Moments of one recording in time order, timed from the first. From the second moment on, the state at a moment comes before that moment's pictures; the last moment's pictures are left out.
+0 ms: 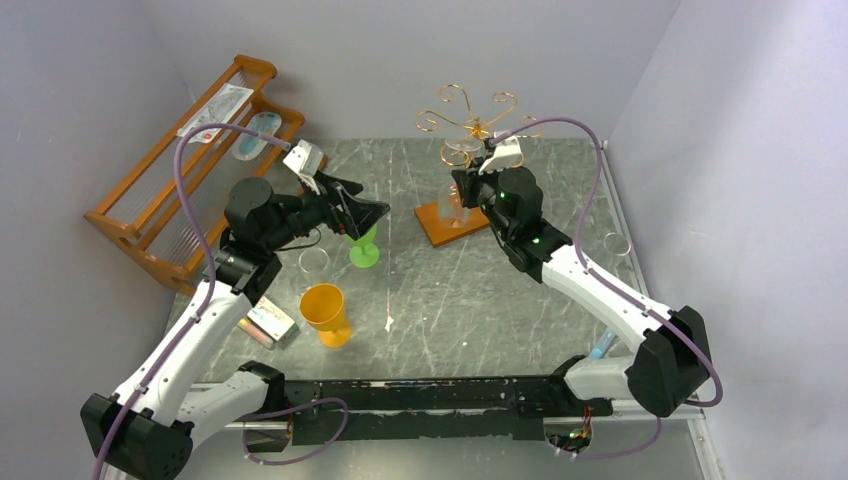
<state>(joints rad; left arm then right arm) -0.41 0.99 0.94 0.06 0.50 -0.37 0.59 1.29 0.99 0.22 0.21 0.18</state>
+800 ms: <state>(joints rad) -0.41 1.00 0.94 0.06 0.50 -0.38 0.52 1.31 0.98 0.31 -0.08 0.11</state>
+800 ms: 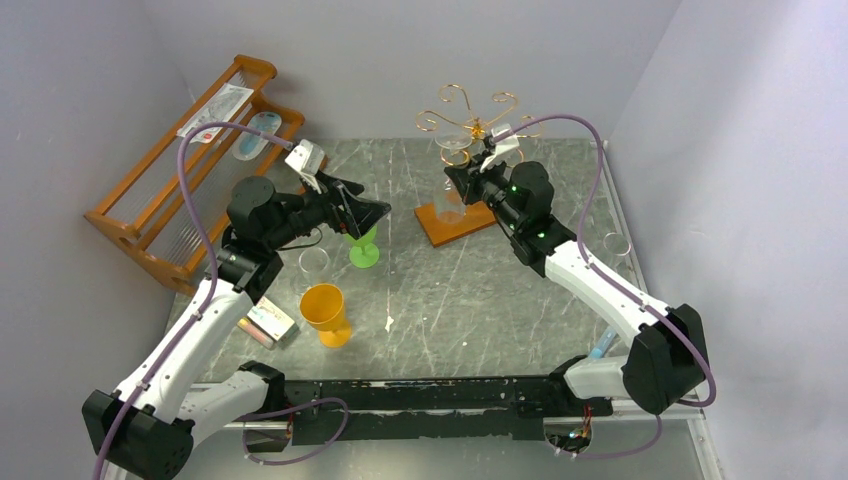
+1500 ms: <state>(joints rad) -0.41 1.00 0.94 0.06 0.50 -0.38 0.49 1.27 0.93 0.34 -0.26 0.08</state>
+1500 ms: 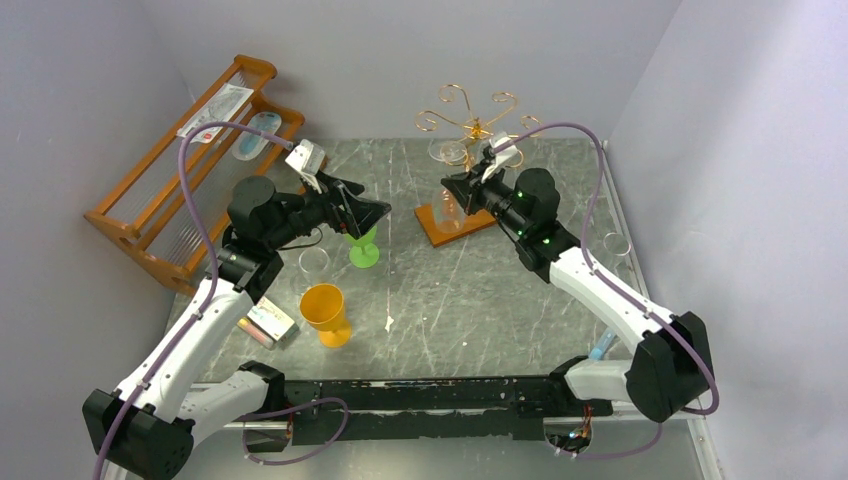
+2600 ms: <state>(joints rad) -0.41 1.01 0.94 0.06 0.50 -0.38 0.49 1.21 0.83 0.40 -0.11 0.12</state>
